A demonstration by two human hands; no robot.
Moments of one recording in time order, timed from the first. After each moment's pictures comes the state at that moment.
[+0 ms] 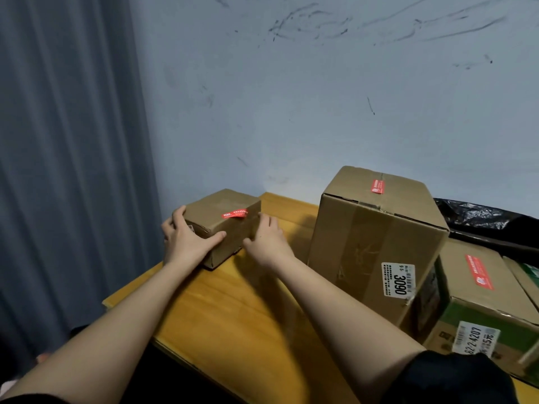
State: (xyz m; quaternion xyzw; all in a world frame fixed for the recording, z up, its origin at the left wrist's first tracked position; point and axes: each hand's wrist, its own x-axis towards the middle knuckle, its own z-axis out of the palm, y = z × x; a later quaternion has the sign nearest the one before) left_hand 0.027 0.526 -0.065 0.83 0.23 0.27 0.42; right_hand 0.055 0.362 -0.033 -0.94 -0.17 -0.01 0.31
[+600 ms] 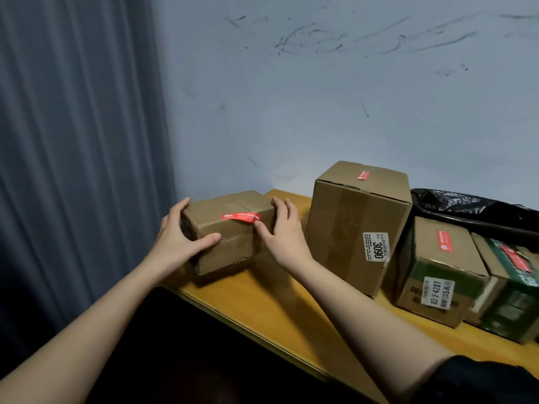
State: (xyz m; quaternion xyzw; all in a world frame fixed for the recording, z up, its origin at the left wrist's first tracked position) left_hand -0.112 0.521 -0.026 0.86 0.10 0.24 0.44; right_hand -0.032 0.320 -0.024 -0.88 -0.23 -0.12 0.41
